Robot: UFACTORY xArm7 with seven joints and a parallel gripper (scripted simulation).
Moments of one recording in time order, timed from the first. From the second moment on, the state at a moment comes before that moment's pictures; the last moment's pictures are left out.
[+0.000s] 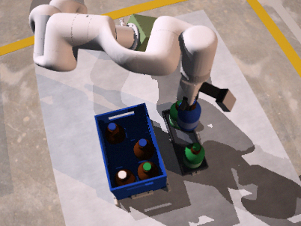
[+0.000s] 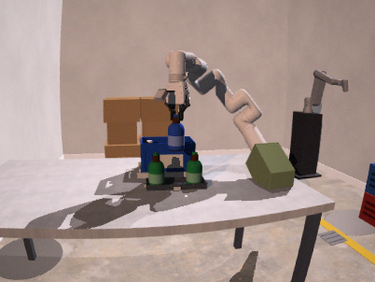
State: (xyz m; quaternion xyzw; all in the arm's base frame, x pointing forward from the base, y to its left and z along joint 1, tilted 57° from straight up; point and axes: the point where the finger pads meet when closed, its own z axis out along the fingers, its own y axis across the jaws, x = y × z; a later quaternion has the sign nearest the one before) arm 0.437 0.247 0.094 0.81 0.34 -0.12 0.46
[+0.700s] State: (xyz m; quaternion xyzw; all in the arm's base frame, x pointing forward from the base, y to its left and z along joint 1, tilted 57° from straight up) arm 0.435 0.258 0.101 0.81 0.34 -0.12 0.46
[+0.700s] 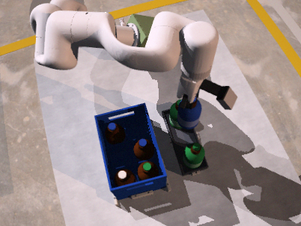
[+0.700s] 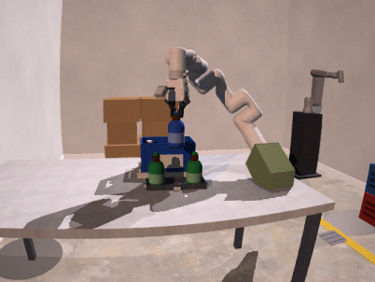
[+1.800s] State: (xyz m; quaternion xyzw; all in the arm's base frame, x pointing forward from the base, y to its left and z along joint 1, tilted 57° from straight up) arm 0.435 0.257 0.103 0.81 0.34 -0.12 0.46
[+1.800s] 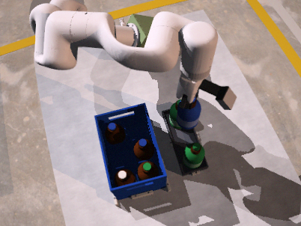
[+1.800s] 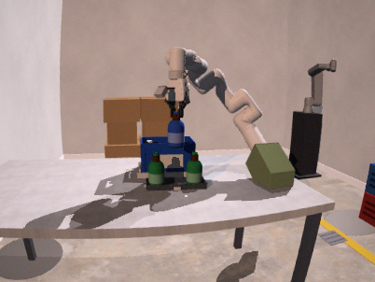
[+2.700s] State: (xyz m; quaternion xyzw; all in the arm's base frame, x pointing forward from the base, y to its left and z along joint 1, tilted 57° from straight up) arm 0.435 0.249 0.116 0.81 0.34 -0.12 0.46
